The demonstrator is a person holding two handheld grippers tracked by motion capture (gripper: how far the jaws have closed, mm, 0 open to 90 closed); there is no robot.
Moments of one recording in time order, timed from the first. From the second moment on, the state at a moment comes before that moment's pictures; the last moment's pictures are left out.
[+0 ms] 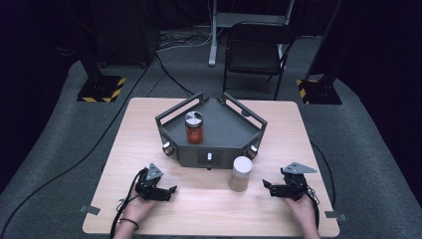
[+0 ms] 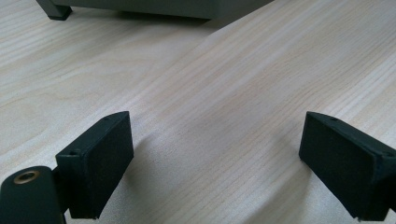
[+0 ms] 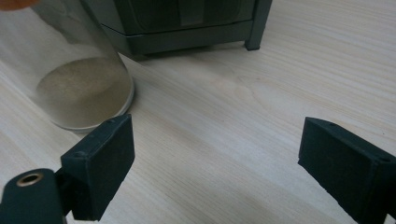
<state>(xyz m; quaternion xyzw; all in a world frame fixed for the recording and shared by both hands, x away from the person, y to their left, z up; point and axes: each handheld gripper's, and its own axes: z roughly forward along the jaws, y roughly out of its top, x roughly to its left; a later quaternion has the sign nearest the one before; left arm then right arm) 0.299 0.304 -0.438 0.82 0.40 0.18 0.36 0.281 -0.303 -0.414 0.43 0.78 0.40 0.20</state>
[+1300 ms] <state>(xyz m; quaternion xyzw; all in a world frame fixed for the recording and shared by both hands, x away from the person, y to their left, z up) 0.299 0.304 -0.438 0.82 0.40 0.18 0.36 0.280 -0.284 -0.401 0.37 0.79 0.47 0.16</state>
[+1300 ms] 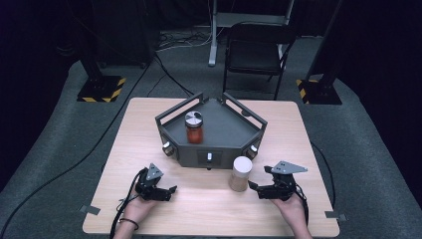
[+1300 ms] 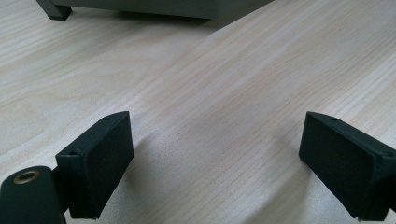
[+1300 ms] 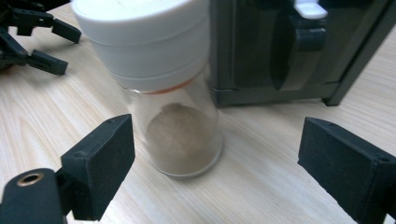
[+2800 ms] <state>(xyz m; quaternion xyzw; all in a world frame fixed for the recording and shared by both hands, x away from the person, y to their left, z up) 0.299 0.304 -0.438 0.82 0.40 0.18 0.36 0.295 -0.242 -0.396 0.34 0.79 0.49 0.17</state>
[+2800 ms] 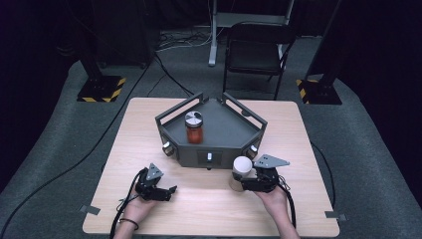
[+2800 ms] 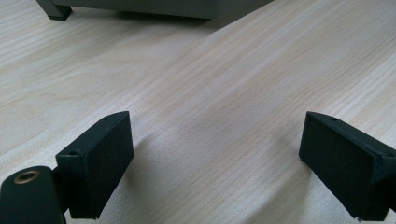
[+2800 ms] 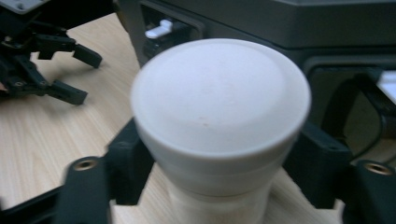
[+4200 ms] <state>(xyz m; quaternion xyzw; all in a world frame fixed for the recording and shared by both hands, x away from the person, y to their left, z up) 0.299 0.304 -0.438 0.82 0.40 0.18 0.36 0.281 -0.237 -0.339 0.30 0.80 0.49 0.18</state>
